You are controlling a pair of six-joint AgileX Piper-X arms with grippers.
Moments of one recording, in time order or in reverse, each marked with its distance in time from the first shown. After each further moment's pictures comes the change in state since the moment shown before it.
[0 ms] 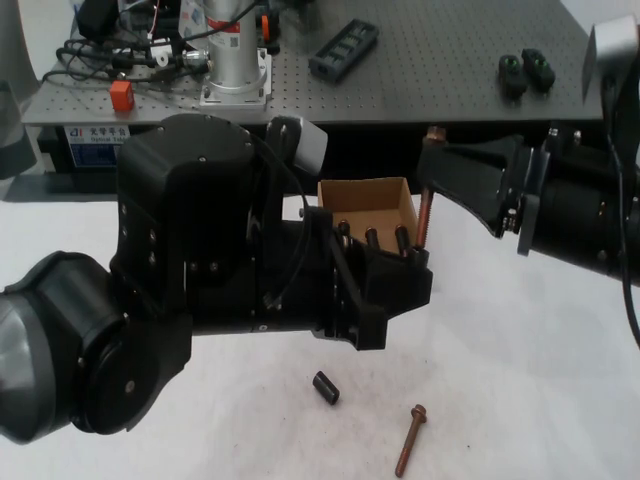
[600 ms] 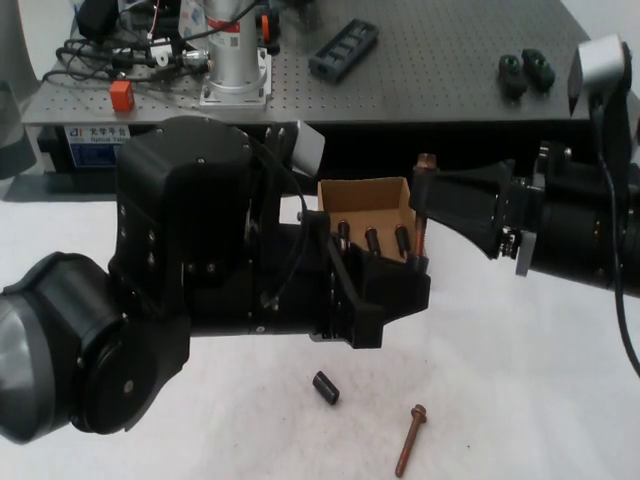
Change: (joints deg) left arm 0.2 0.0 0.2 0.8 2.1 -3.4; right arm 0.2 0.0 0.0 3.3 -3.7 -5.4
